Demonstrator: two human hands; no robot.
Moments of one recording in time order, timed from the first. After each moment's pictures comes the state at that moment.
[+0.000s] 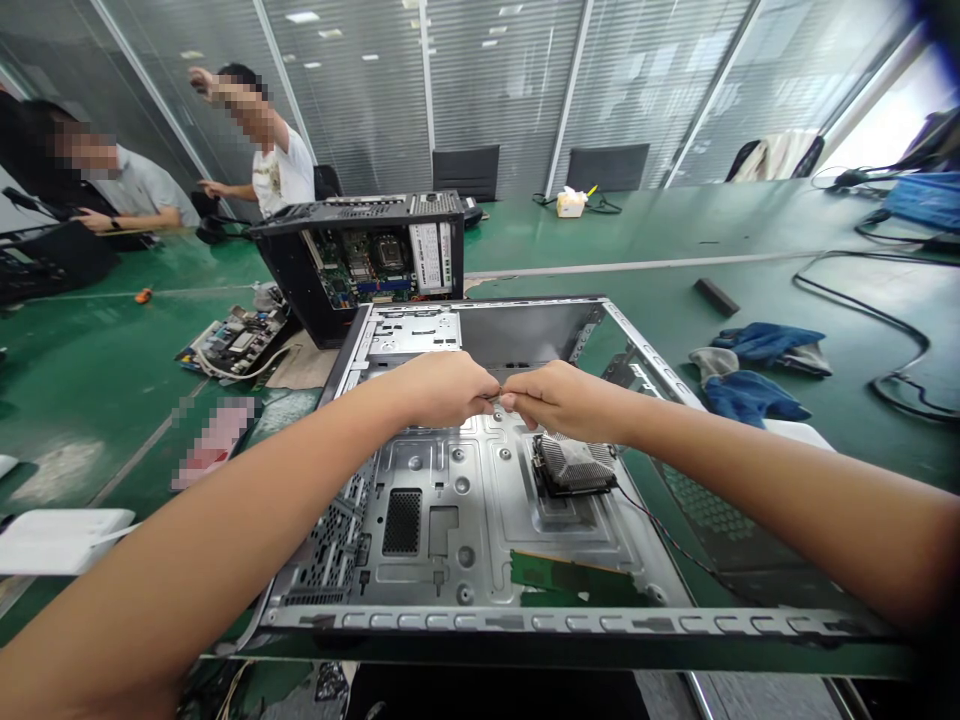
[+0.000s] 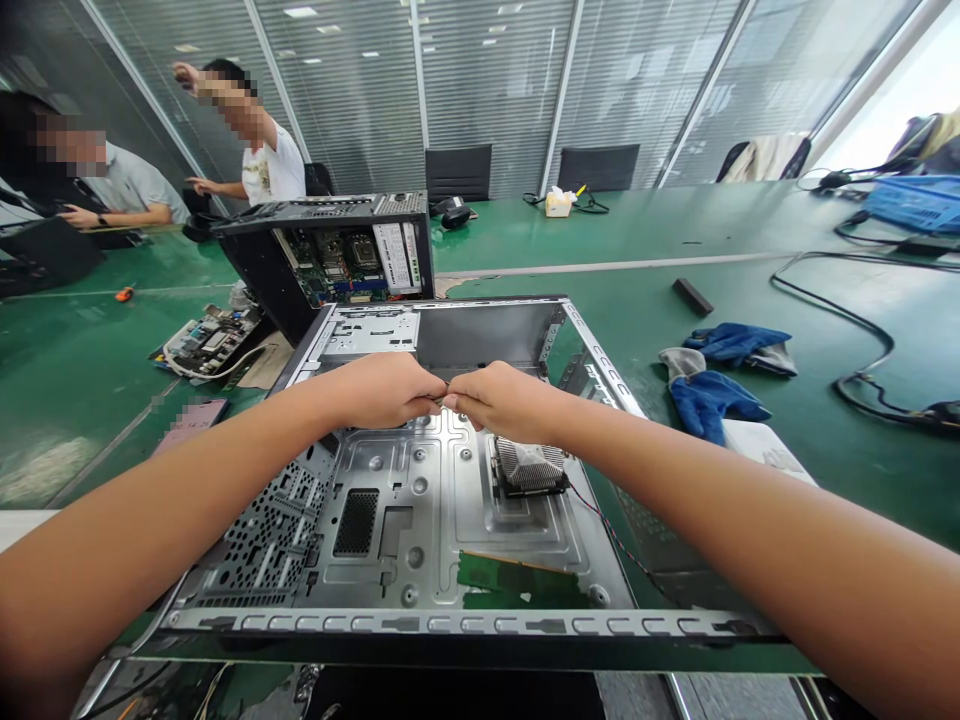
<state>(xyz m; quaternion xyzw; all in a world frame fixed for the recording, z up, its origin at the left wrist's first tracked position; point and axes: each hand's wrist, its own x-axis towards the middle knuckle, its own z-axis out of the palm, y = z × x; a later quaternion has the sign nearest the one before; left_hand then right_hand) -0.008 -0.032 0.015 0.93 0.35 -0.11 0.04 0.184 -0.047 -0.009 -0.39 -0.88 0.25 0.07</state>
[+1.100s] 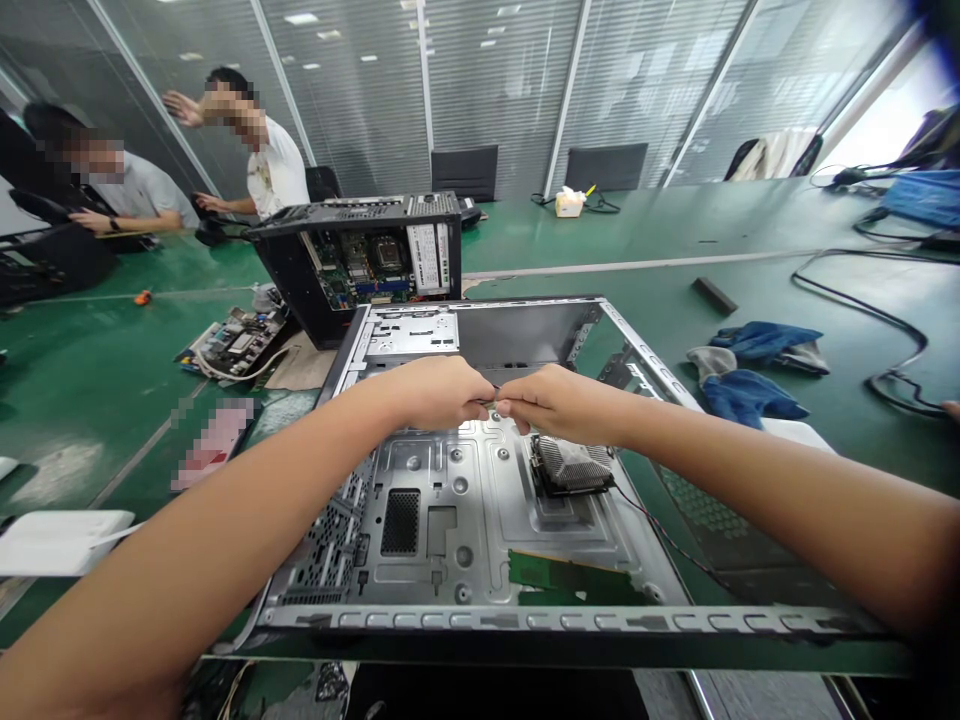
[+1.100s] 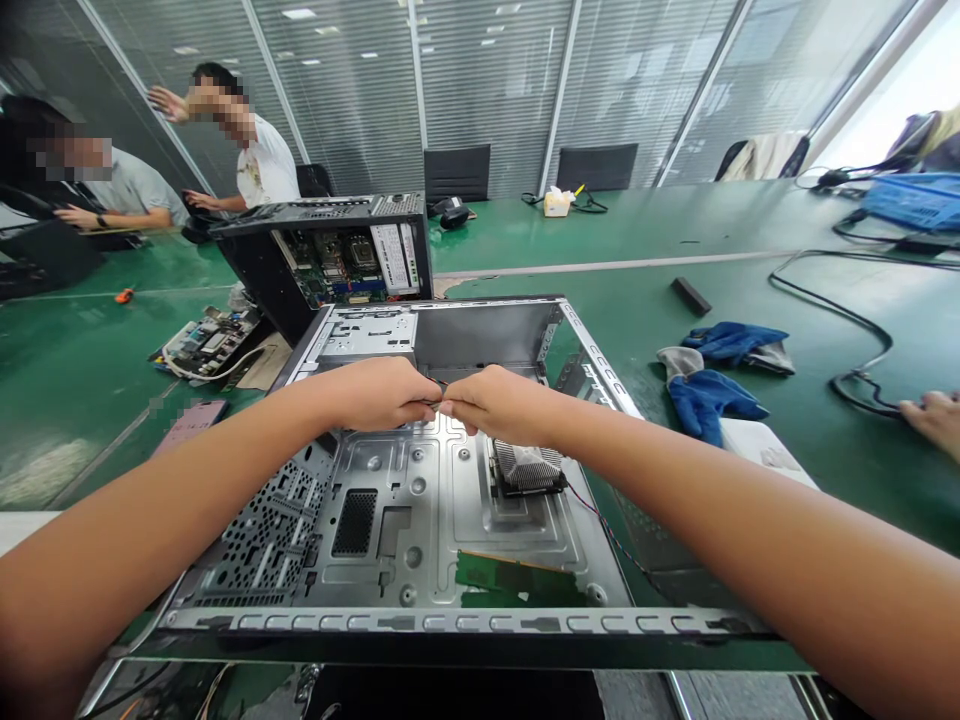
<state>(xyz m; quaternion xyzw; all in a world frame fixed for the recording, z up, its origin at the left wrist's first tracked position) -0.008 -0.033 0.018 0.93 0.34 -0.14 0.08 0.185 -0.048 -0.007 -0.37 -0.89 0.26 0.06</state>
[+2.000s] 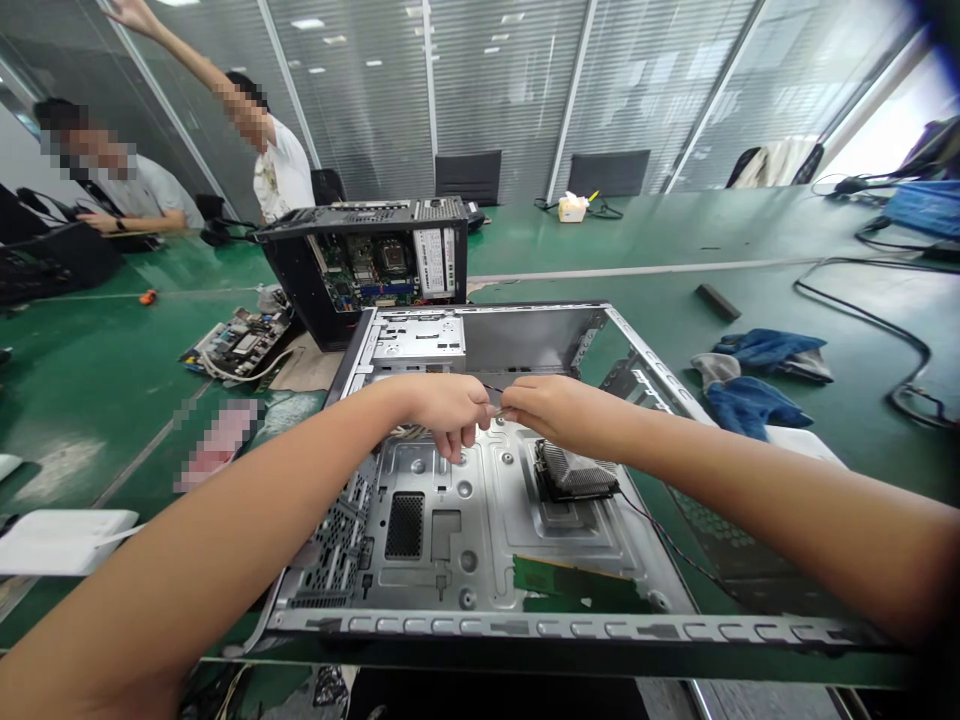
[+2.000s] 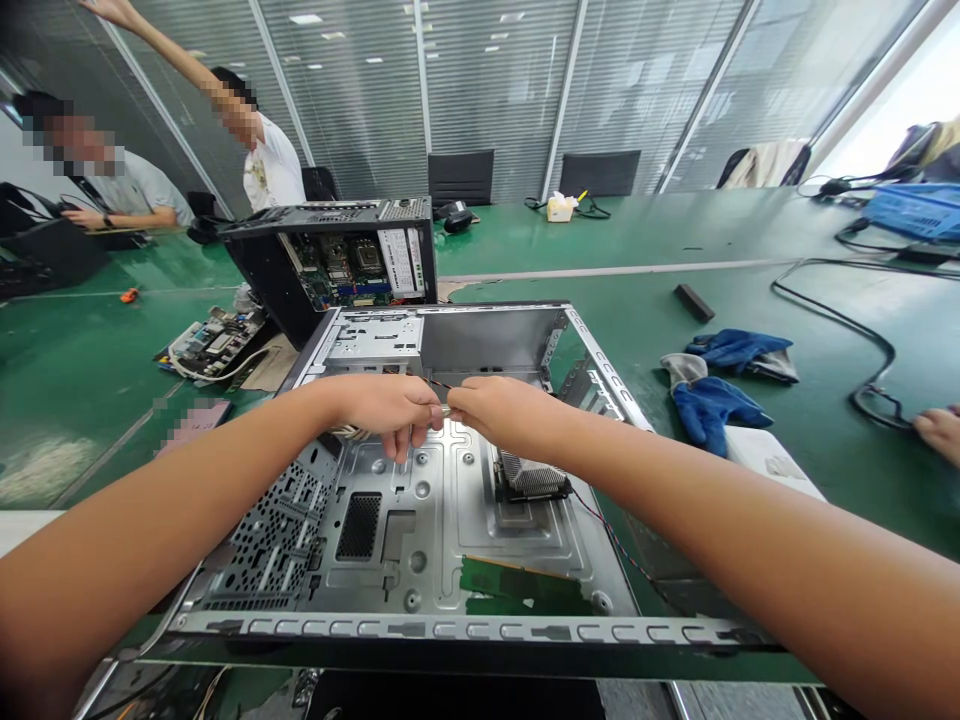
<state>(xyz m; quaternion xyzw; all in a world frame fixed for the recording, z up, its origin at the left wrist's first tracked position) -0.011 -0.031 0.009 0.73 0.44 -0.16 0.49 0.182 -0.046 -0.025 -0.34 -0.93 0.09 0.05</state>
